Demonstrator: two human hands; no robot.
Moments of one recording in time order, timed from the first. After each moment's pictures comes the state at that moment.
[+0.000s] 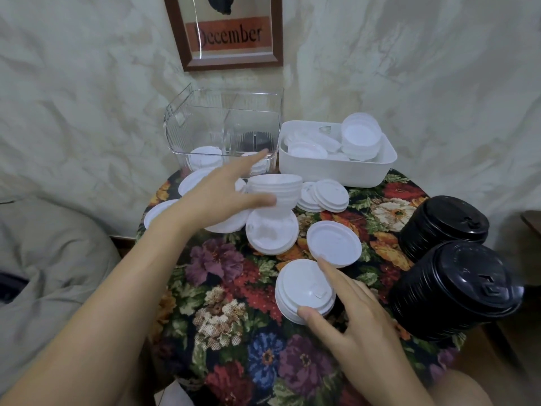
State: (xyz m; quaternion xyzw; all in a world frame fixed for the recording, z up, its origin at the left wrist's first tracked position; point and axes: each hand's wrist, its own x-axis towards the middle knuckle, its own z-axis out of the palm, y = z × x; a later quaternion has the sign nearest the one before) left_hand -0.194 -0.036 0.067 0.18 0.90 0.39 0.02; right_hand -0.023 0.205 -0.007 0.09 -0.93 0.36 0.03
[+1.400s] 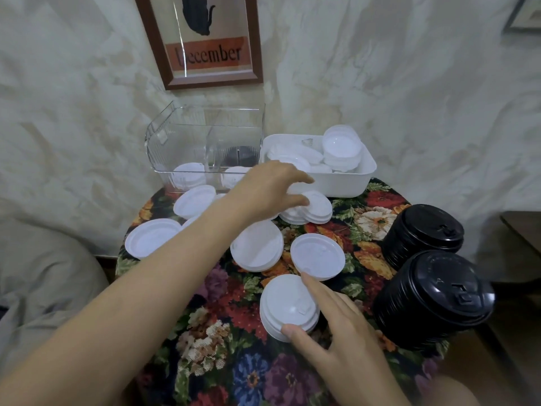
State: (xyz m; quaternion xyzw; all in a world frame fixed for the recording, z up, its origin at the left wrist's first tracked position) left_hand -0.238 0.058 0.084 0.34 0.93 0.13 -0.10; right_hand -0.026 0.205 -0.005 0.09 -0.93 0.36 0.02
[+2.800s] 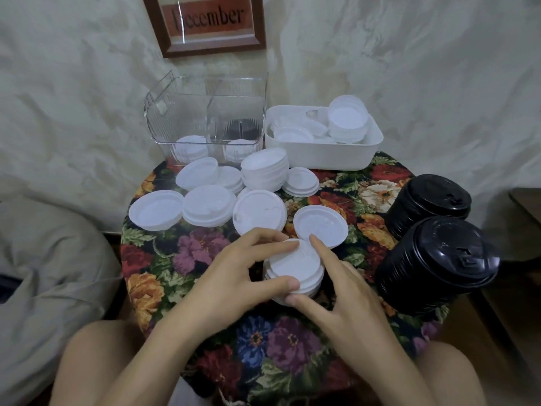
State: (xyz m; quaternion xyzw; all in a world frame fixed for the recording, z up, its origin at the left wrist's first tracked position) left_hand -0.073 0.002 0.011 0.23 0.85 0.46 0.06; right_hand -0.020 0.209 -0.006 0.07 -0.91 0.40 0.02
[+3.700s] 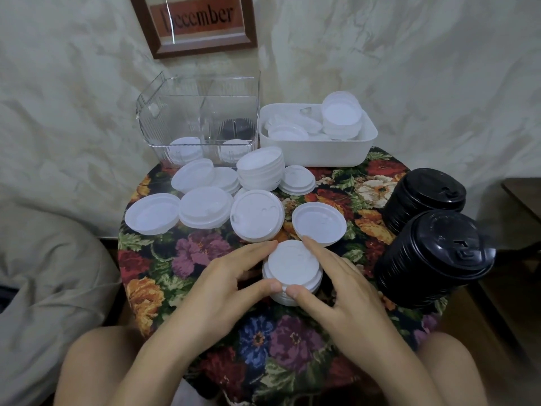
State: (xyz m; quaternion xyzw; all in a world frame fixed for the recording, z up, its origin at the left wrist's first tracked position) left_hand -0.065 -0.010 0.003 0.23 0.84 0.49 0.07; right_hand -0.022 0.209 -0.009 0.08 -0.92 0.39 0.03
